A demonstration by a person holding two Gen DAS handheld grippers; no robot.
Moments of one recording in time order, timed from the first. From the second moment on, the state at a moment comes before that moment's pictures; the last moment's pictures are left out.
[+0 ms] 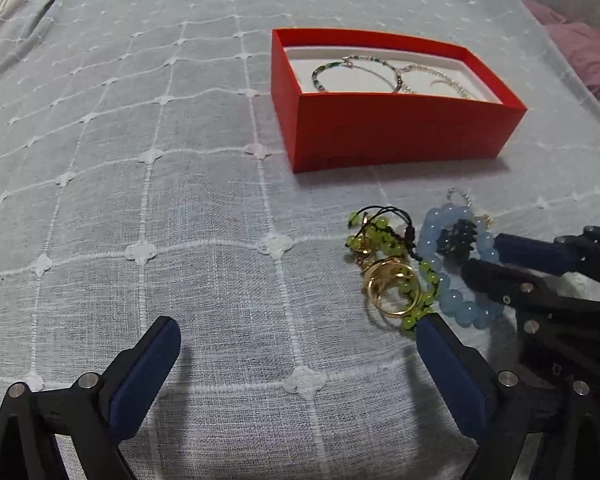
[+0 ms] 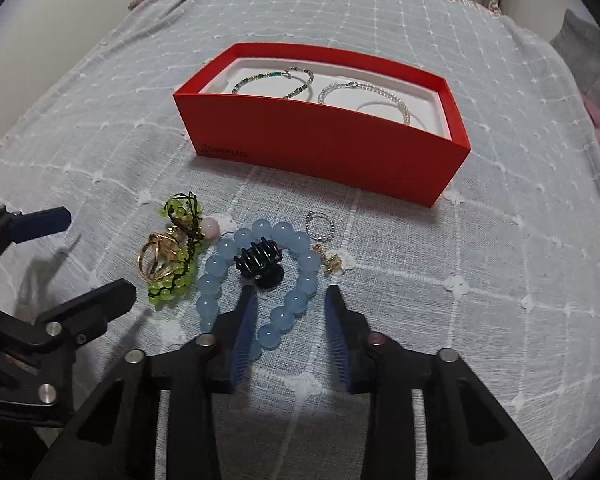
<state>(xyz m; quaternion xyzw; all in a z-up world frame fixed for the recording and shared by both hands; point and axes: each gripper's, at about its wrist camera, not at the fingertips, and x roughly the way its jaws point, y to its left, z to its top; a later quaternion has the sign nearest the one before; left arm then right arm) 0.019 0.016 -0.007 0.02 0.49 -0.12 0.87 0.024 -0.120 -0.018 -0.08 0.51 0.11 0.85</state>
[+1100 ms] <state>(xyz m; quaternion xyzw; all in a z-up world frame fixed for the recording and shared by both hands) 0.067 -0.014 -0.007 -0.10 0.51 -0.14 0.84 0.012 -0.192 0.042 -0.01 0.46 0.10 0.88</state>
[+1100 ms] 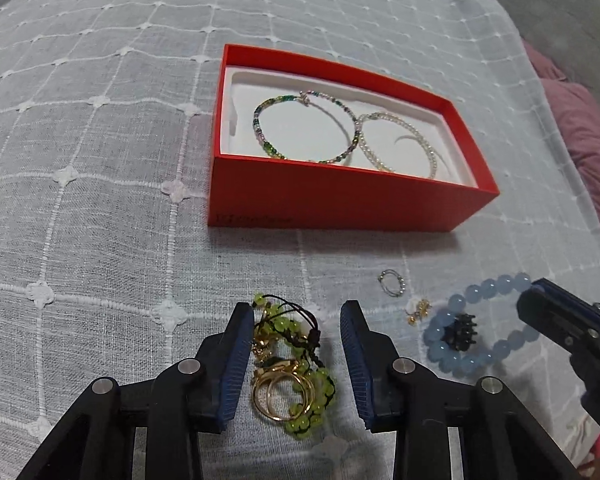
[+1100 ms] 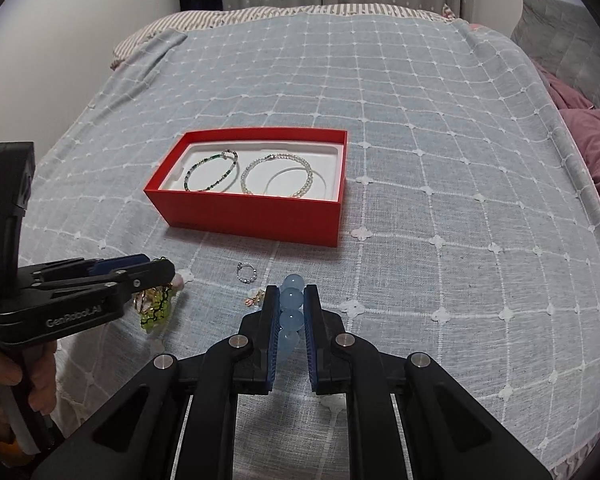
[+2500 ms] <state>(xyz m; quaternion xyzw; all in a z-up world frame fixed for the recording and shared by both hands) 0.065 -0.017 0.003 -0.15 0.52 -0.20 0.81 0.014 -0.196 0.077 0.05 0.44 0.14 0.89</state>
